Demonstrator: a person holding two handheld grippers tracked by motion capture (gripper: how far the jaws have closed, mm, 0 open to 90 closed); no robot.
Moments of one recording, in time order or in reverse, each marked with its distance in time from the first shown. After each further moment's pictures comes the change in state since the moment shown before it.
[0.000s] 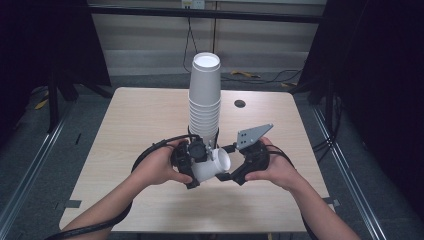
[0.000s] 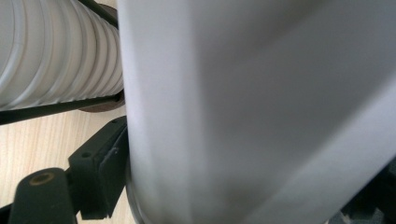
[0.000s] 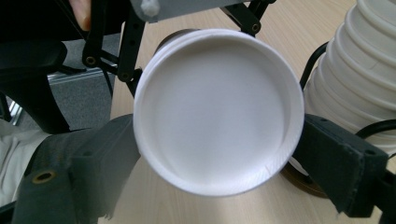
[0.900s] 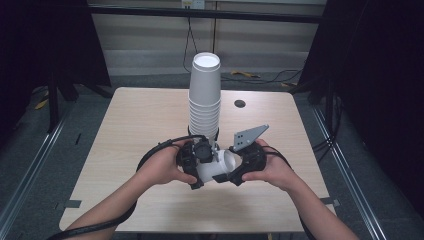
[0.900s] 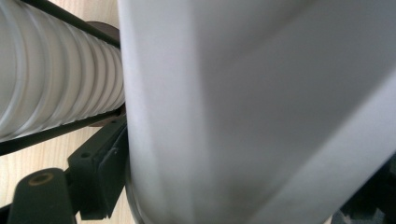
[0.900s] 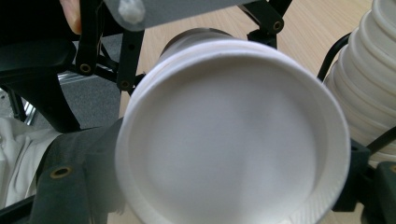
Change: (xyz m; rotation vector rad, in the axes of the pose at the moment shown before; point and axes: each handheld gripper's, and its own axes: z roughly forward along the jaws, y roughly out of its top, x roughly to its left) left arm -0.003 0.012 0.000 0.004 0.010 0.042; right arm 0.001 -0.002 0.009 0.011 0.044 0.026
